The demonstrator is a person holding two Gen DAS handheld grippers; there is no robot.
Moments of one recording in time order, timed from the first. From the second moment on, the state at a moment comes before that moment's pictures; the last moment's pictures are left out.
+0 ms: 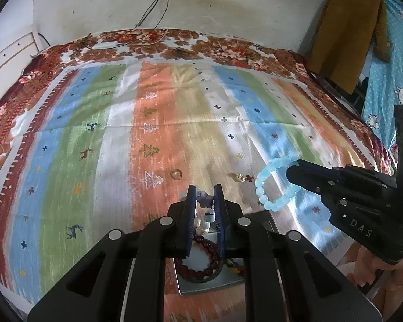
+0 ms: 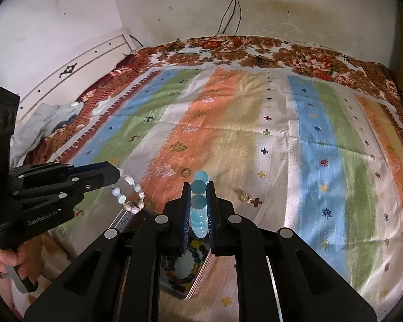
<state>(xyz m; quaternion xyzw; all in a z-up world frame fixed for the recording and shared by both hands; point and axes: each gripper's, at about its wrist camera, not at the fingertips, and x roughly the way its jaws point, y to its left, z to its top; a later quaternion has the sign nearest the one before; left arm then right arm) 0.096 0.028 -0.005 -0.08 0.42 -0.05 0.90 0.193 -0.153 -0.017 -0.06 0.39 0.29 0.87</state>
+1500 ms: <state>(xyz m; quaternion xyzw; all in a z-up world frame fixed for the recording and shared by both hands) 0.092 0.046 -0.019 -0.12 0.44 -0.02 0.89 0.198 -0.176 -0.046 -0.03 0.45 0.27 0.85</state>
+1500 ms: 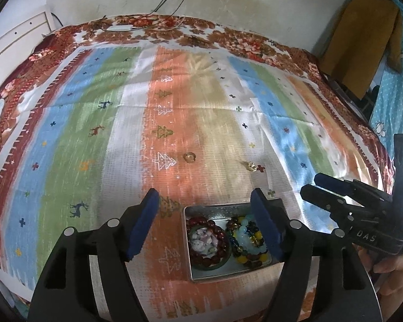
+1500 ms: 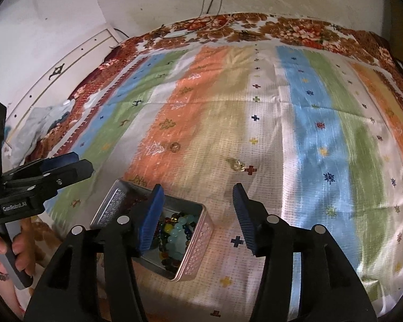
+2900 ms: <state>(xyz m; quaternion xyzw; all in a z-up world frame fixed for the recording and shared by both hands) 0.224 0.063 -0.094 -0.15 0.57 -0.03 0.81 0.291 -0.147 -0.106 -0.07 0.56 0.25 0.79</state>
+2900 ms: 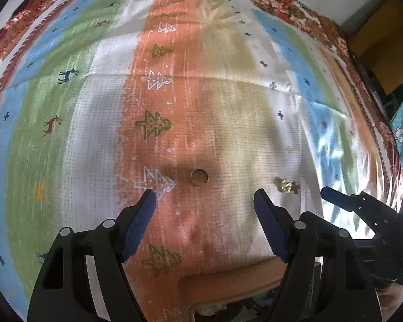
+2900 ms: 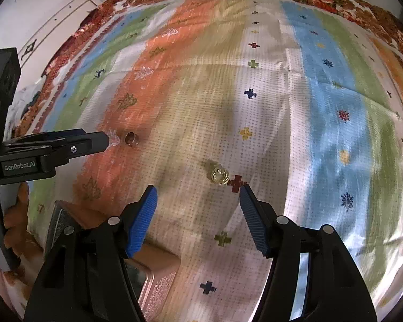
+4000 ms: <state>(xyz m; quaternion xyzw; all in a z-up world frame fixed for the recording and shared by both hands) 0.266 0.042 -0.140 -0.05 0.62 -0.04 0.78 0.323 -0.132 -0.147 -0.11 0.59 0.22 0.77</state>
